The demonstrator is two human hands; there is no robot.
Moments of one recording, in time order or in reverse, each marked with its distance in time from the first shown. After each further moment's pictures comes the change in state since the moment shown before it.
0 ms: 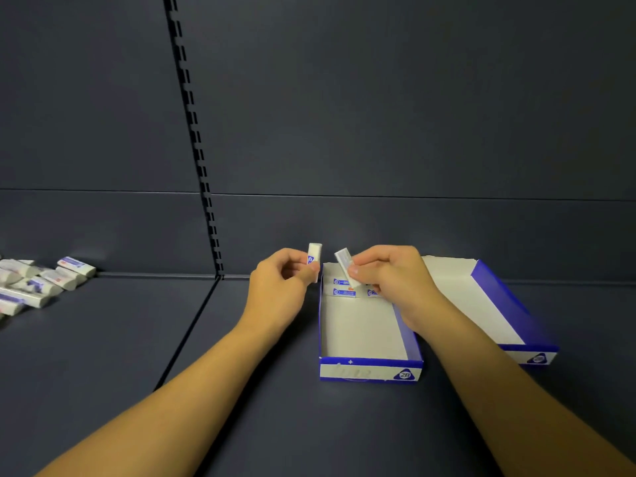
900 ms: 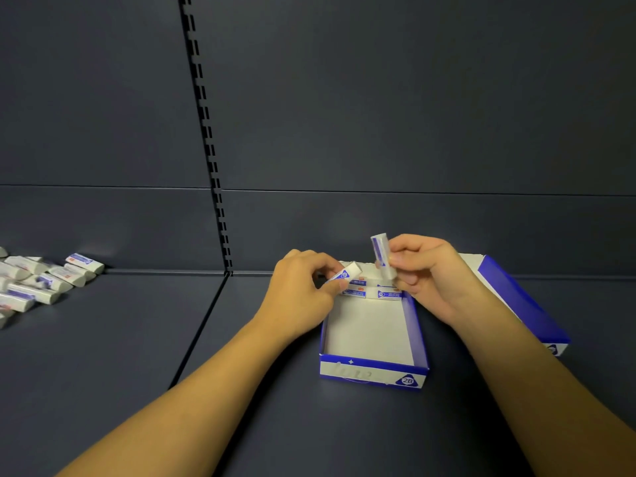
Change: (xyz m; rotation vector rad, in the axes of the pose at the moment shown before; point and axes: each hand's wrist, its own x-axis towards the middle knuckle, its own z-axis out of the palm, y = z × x) left_hand -0.007 0.006 -0.006 0.468 -0.156 0.341; right_hand -0.001 0.000 -0.025 0.475 -0.212 0.008
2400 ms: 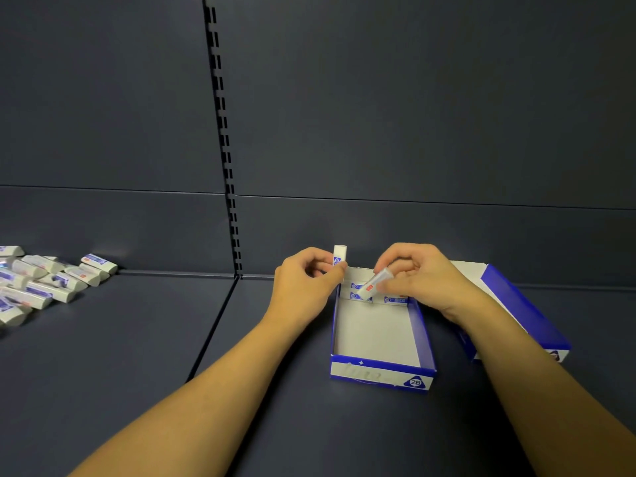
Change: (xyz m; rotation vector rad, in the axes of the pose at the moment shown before) left_hand 0.006 -0.009 0.005 -0.472 0.155 -0.239; right_hand -0.003 -0.009 0.010 -0.741 -0.024 -0.077
